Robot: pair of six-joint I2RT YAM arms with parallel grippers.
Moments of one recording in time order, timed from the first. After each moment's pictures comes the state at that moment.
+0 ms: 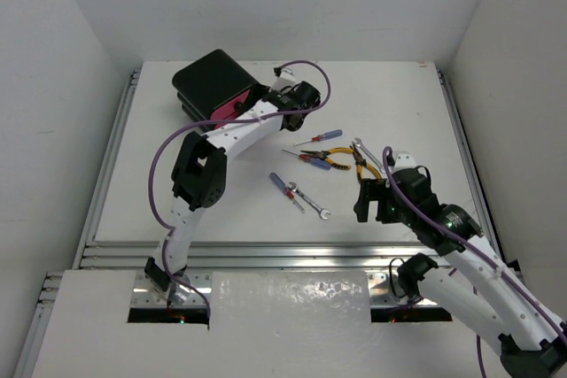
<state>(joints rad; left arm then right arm) -0.65 2.24 2.01 -0.90 -1.09 -0.37 0.55 0.65 0.65 -0.81 0.17 0.44</state>
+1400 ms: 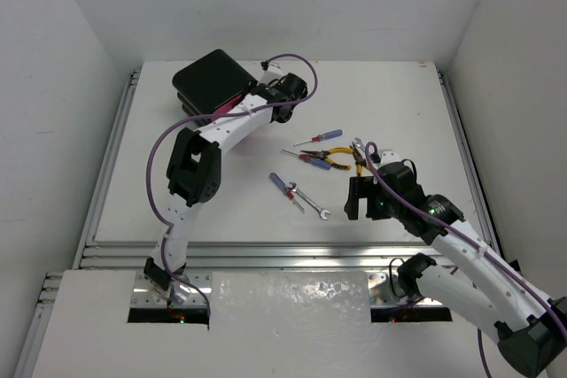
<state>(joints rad) -0.57 2.25 2.02 -0.89 -1.07 -0.33 0.55 0.78 0.63 -0.70 0.10 0.42</state>
